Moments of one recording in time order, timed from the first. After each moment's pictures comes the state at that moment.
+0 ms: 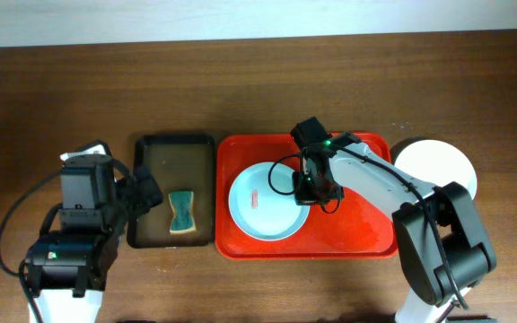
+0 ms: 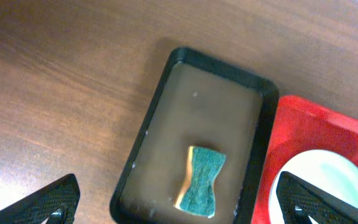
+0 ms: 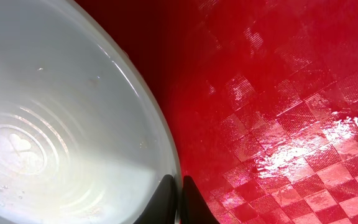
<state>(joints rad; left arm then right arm) -0.04 0.97 1.02 -0.92 -0.15 -0.39 0.44 1.88 1.19 -0.84 -0.11 0.38</state>
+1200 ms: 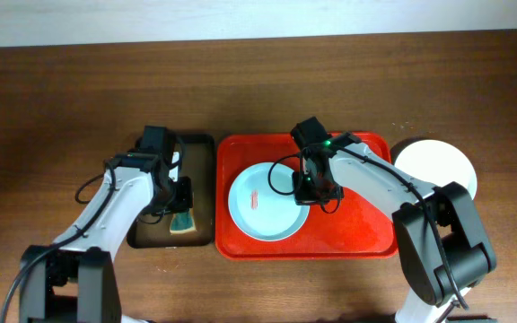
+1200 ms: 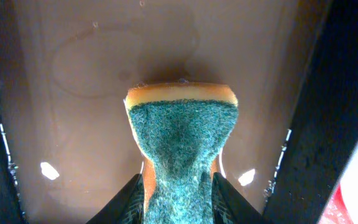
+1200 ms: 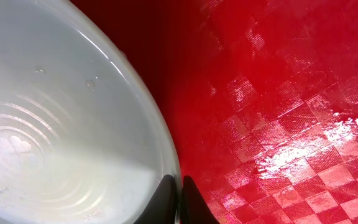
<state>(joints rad) -0.14 1.64 1.01 -0.85 0.04 -0.23 0.44 1.88 1.19 -0.83 -0.11 0.38</state>
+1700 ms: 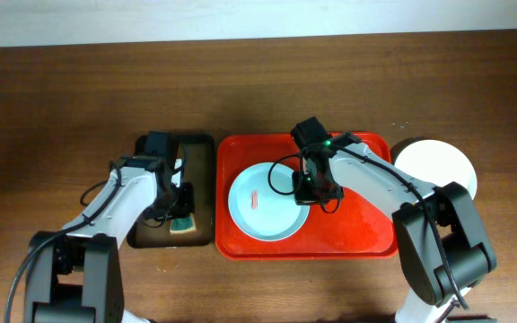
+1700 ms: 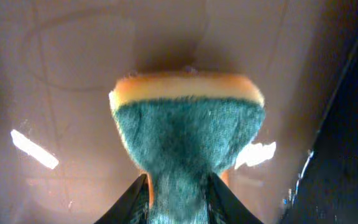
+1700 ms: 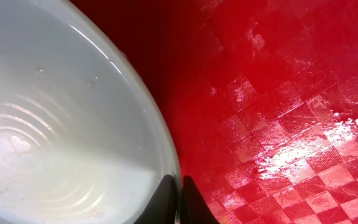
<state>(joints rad) -0.14 1.69 0.98 -0.81 0.05 -0.23 0.44 1.88 1.19 -0.83 -0.11 0.39</state>
